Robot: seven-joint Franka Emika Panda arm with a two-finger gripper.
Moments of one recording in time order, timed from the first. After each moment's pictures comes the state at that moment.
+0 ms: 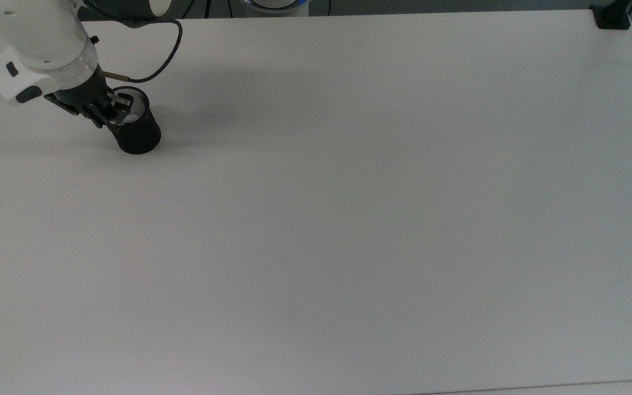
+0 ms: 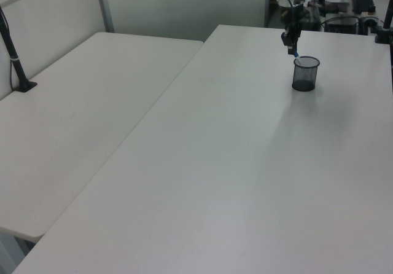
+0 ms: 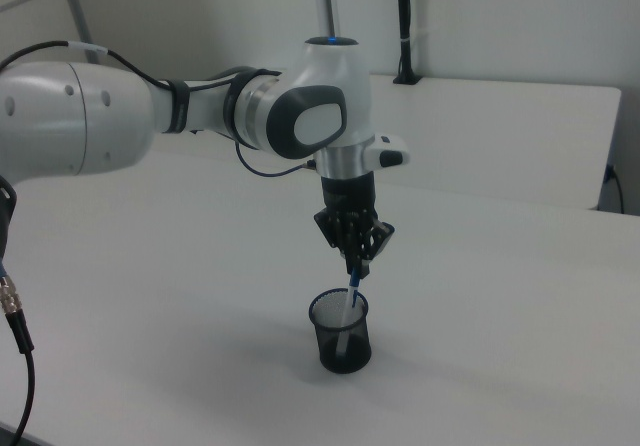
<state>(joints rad) -0.21 0.36 -0.15 -1.57 -0.05 1.87 -0.20</state>
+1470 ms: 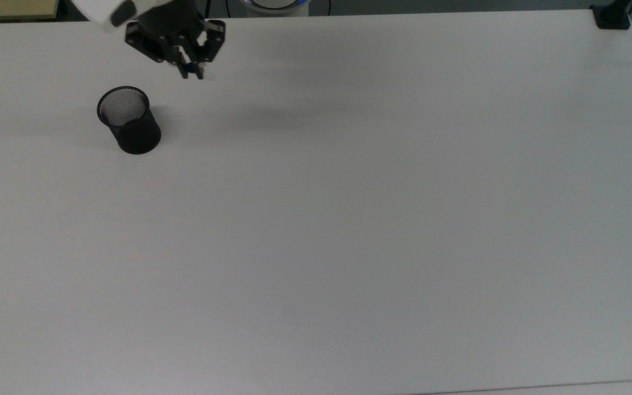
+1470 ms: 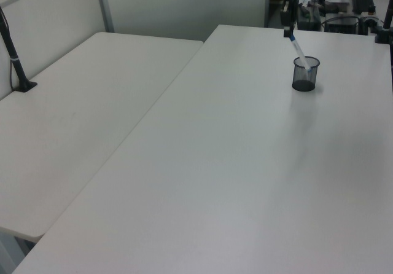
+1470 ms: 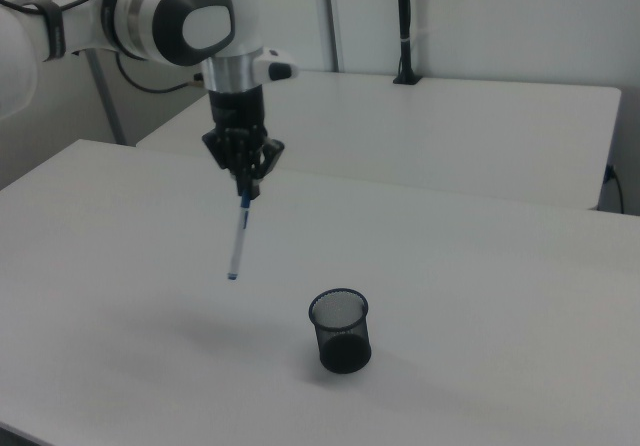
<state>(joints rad) 0.00 0.15 -0.12 -1.57 0.03 1.64 -0.16</state>
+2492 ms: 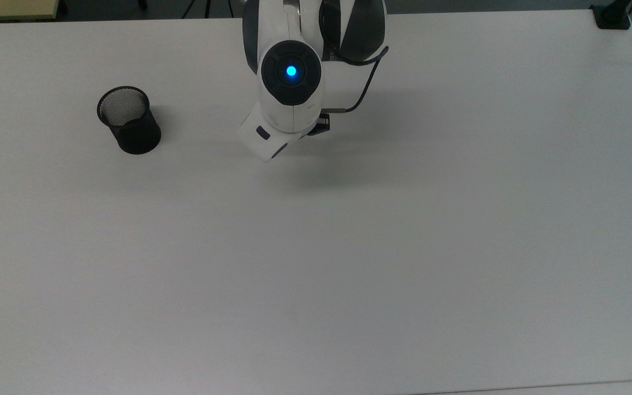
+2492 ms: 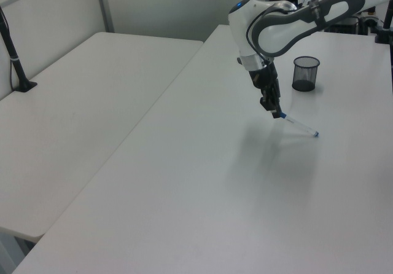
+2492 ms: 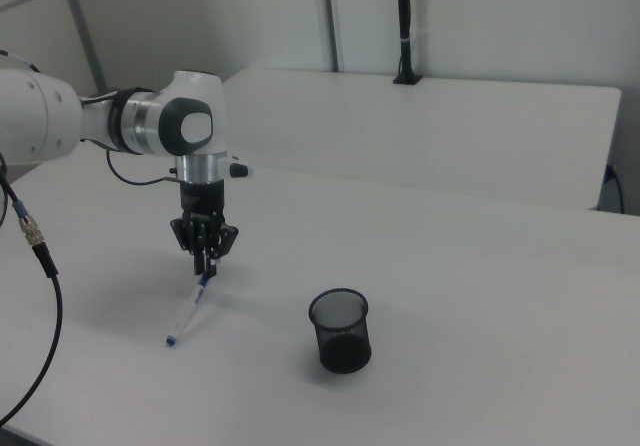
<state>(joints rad) 0.23 0.44 -0.12 -1.63 0.03 1.72 0.04</state>
